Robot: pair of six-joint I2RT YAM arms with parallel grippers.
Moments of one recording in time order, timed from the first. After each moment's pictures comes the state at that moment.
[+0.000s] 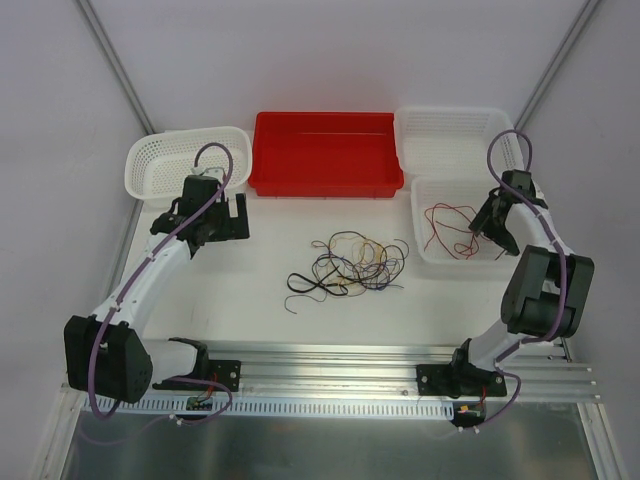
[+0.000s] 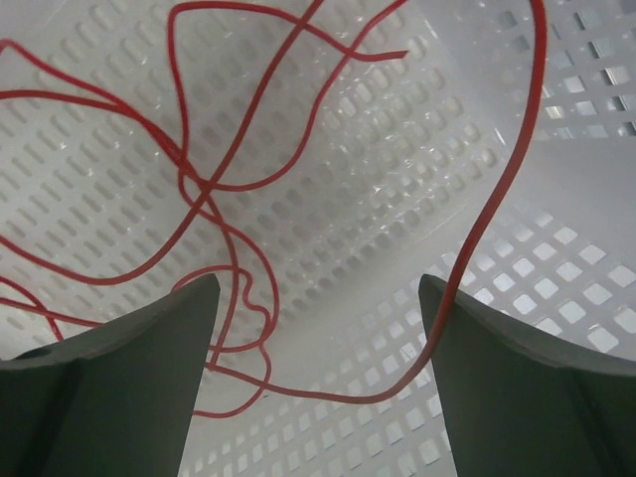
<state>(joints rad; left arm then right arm) -0.20 1.21 0.97 -0.58 -0.09 -0.24 -0.23 1.62 1.12 -0.61 0.28 0.39</state>
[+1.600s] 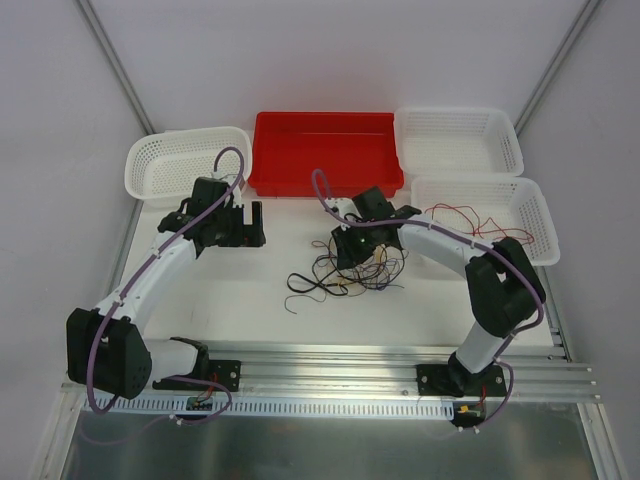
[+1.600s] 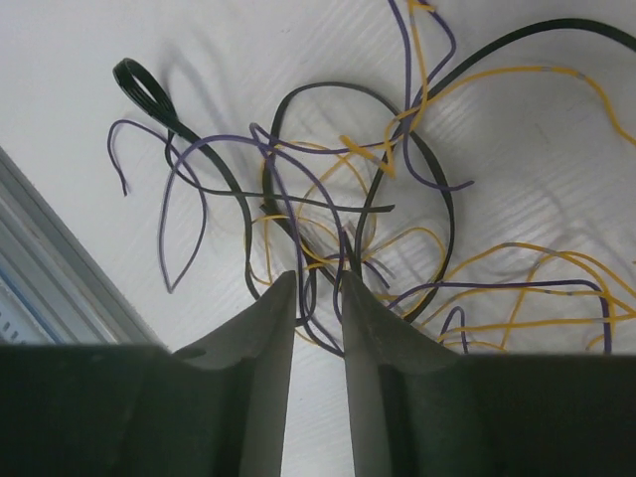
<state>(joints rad) -0.25 1.24 0.97 -0.61 0.10 -0.23 0.64 1.70 1.15 -0.48 -0.40 -0.01</state>
